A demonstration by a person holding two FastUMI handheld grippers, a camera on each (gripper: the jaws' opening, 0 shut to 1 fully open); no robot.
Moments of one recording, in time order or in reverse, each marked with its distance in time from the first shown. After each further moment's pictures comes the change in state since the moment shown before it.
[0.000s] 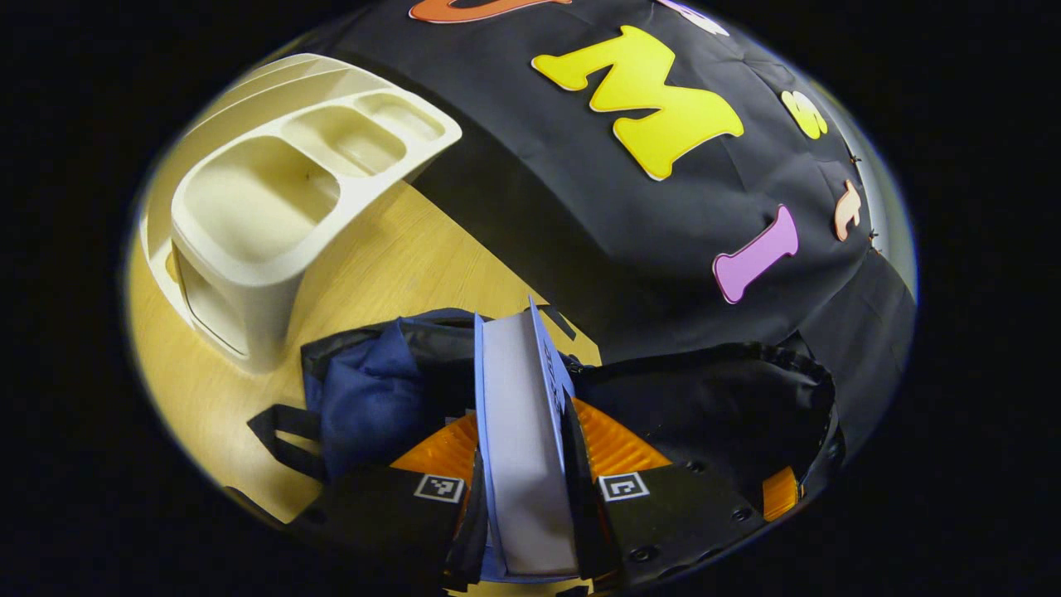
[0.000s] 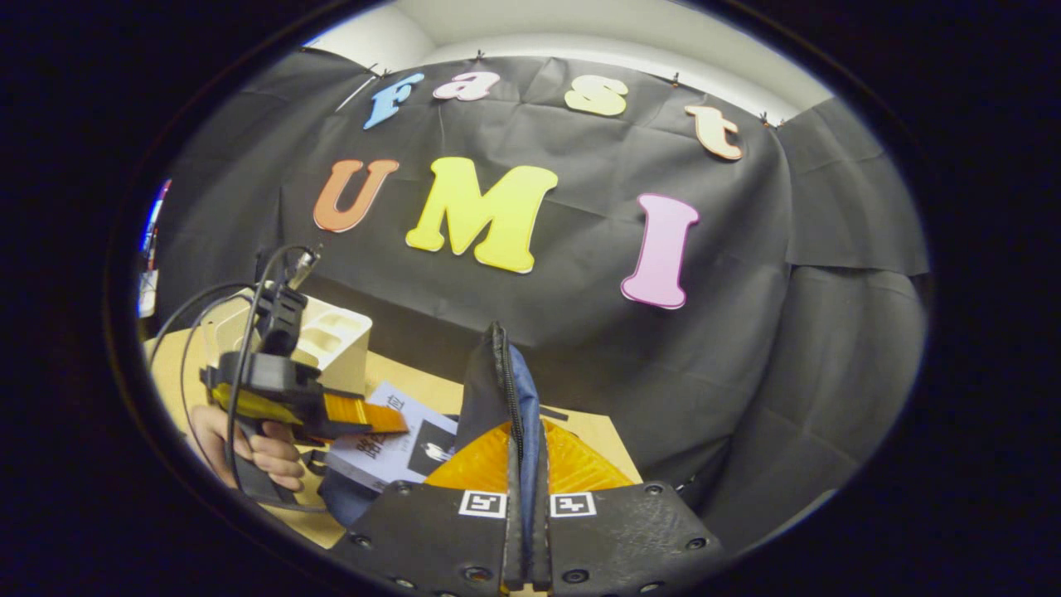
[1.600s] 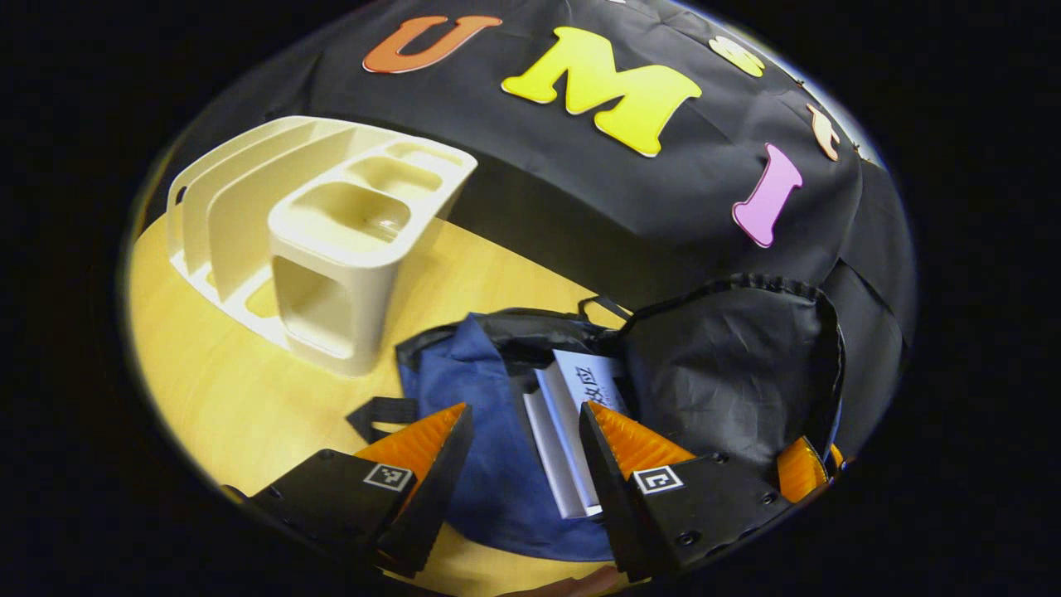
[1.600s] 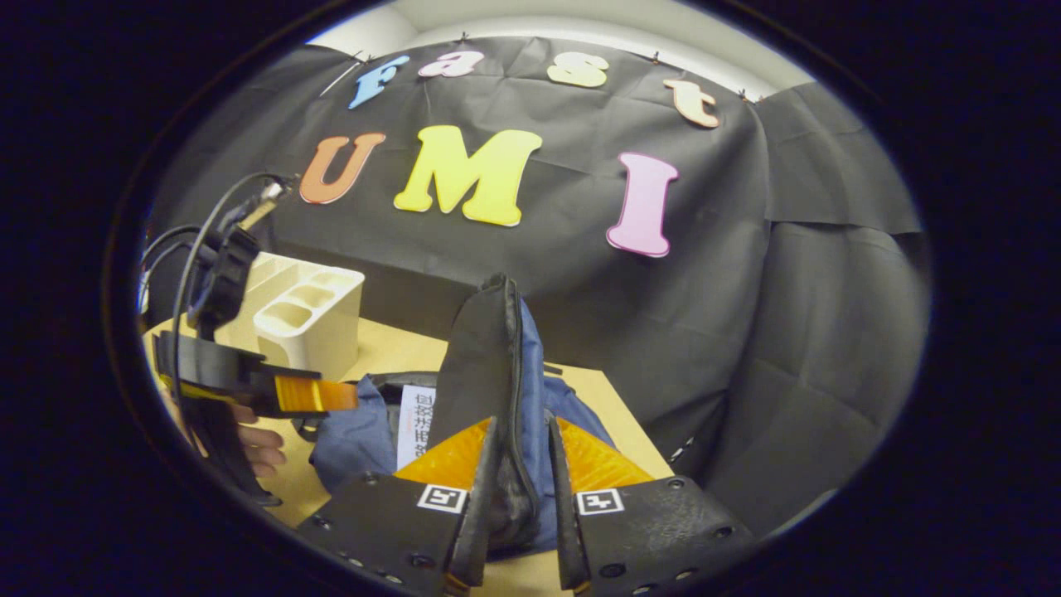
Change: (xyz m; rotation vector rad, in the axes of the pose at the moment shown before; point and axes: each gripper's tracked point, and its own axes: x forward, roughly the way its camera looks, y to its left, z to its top) left arm -0.082 0.062 -0.008 0.296 -0.113 0.258; right arm -0.023 0.009 -0.082 0.047 0.130 -0.066
